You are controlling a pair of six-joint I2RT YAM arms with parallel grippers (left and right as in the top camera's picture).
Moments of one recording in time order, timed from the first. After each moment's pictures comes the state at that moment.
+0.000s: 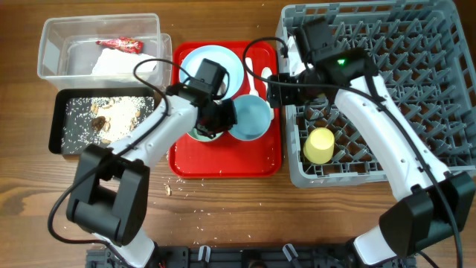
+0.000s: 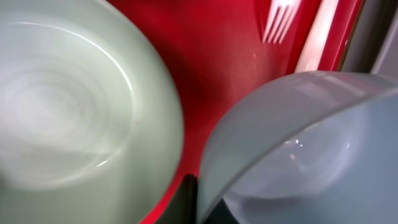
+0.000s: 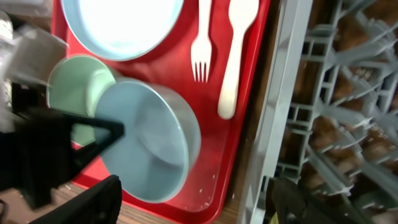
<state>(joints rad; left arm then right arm) -0.43 1.81 1.22 -0.69 0.30 -0.63 0.37 1.71 1.55 -1.05 -0.18 0.24</state>
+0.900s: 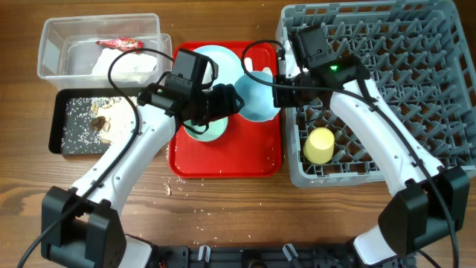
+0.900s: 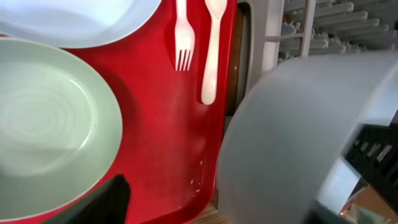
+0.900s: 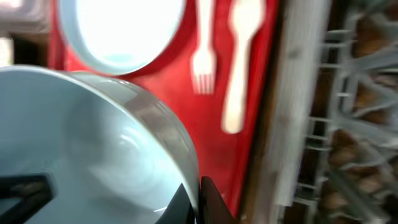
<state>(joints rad) -0.38 1.61 1.22 -0.66 0.39 -0.65 0.38 1.72 1.47 -0.92 -0.17 0.30</state>
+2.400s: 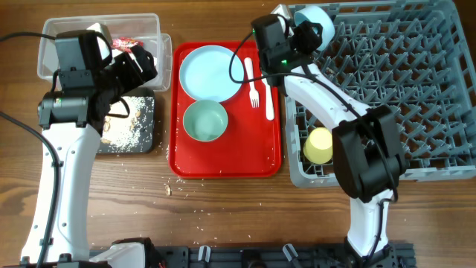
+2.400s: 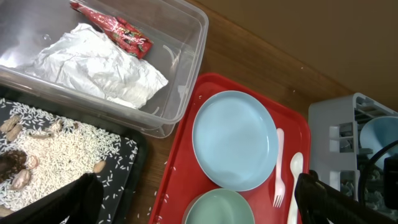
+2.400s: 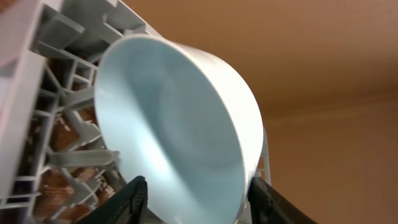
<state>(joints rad) 0.05 1.39 1.32 -0.70 0.13 -0.42 0.46 2.12 1.60 -0.23 1.00 -0.51</state>
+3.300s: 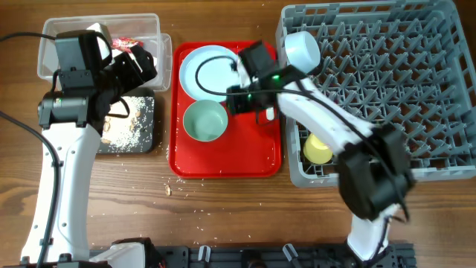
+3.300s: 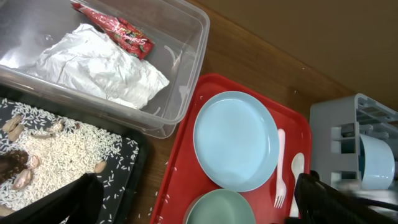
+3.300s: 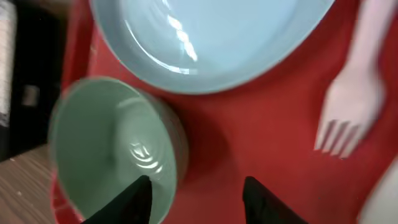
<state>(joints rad) 0.05 1.39 1.32 -0.70 0.13 -0.42 0.55 2.01 1.49 -0.63 -0.28 0.36</state>
